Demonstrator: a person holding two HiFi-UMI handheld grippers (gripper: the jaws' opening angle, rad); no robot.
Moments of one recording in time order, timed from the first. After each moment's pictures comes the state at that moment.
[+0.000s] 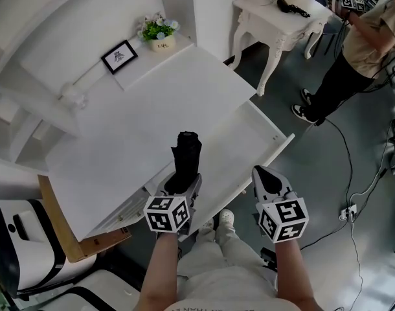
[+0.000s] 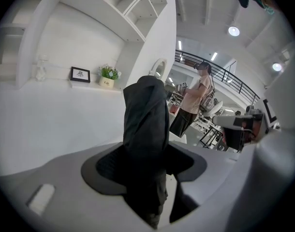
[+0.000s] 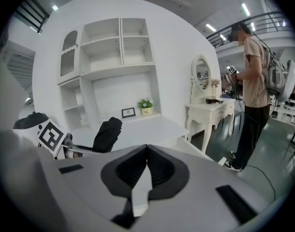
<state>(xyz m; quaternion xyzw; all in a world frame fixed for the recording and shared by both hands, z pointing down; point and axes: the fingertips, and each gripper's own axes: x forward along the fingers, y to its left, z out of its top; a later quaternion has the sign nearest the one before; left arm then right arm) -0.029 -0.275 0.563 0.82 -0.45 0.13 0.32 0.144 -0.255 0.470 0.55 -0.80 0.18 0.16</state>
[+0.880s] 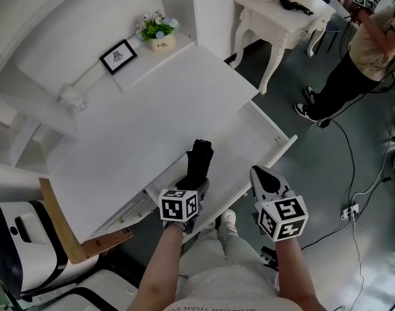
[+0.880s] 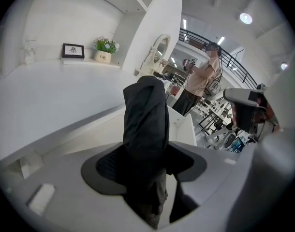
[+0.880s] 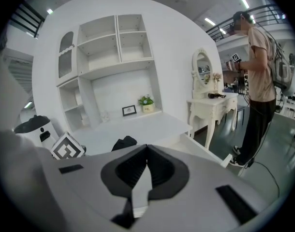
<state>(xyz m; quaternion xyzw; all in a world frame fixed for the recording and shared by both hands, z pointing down) -0.006 -0.277 0.636 0.80 -0.40 0.24 0.38 0.140 -0.274 0.485 0.54 -0.80 0.21 0.16</state>
